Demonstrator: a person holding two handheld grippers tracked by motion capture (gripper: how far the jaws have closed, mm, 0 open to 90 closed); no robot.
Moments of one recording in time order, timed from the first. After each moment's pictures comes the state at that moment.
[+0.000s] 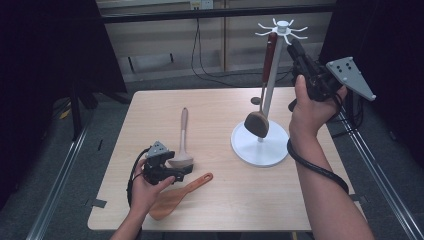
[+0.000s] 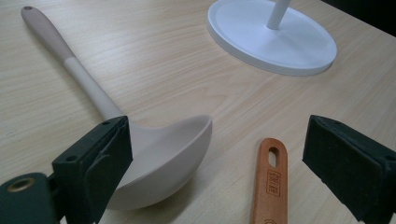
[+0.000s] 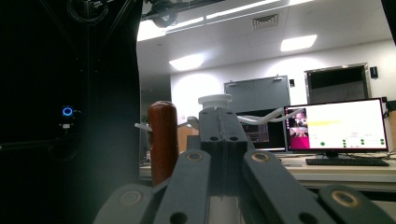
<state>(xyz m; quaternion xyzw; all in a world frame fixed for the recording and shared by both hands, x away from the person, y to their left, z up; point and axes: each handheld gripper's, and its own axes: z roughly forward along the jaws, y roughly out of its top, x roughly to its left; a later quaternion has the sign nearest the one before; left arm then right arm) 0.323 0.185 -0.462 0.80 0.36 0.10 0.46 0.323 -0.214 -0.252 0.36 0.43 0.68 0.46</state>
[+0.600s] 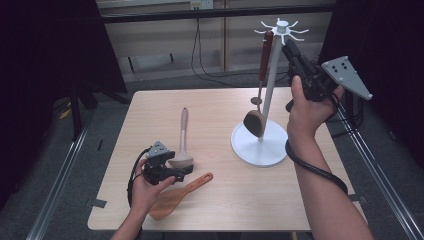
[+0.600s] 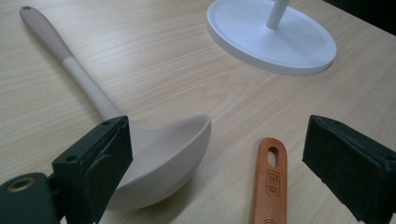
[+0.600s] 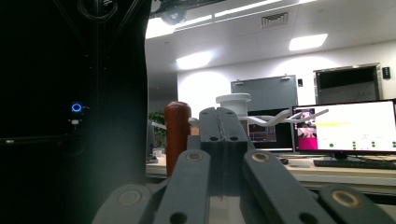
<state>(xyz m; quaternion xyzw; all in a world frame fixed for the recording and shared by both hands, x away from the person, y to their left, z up) 0.323 0.184 -0.462 0.80 0.36 0.10 0.46 0.323 -0.207 -0.251 0.35 0.45 0.68 0.46</state>
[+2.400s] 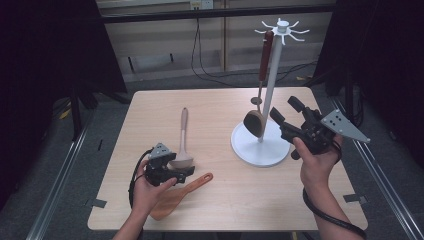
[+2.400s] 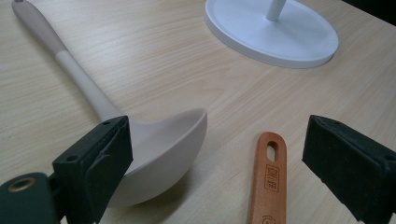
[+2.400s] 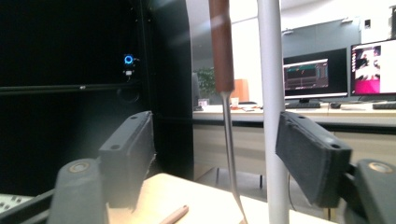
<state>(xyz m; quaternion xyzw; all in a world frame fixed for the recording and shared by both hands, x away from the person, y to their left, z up) 0.321 0.181 -0.465 0.81 0.36 0.10 0.46 0.275 -0.230 -0.349 0.35 0.53 0.69 0.35</state>
